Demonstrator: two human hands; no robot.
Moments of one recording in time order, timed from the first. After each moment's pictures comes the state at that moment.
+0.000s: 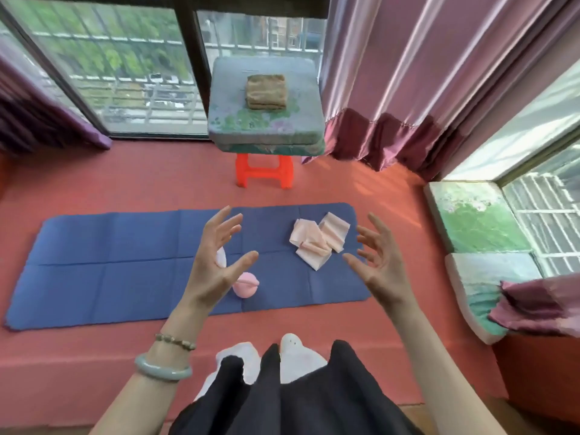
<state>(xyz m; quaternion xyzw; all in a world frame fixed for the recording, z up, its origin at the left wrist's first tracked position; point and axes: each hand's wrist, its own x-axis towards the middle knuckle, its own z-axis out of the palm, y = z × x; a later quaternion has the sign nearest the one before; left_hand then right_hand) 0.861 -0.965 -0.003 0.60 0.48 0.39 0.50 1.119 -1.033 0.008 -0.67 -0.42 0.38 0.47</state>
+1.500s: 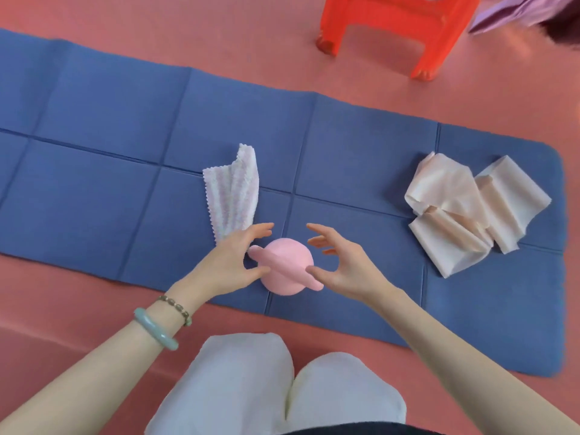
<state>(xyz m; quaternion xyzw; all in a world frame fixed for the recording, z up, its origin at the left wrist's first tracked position) 0.749 -0.806 -0.733 0.64 0.59 0.07 0.49 0.994 -0.801 -0.725 -0.54 -0.65 0.52 0.12</state>
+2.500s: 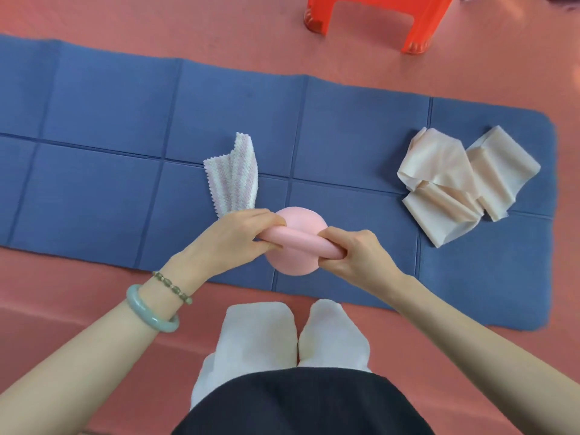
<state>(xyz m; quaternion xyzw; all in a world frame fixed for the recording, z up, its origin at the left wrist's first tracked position) 0.762 -0.790 -0.655 0.79 0.48 0.07 0.38 0.995 -0.820 -0.658 -0.56 -0.71 0.41 0.11</state>
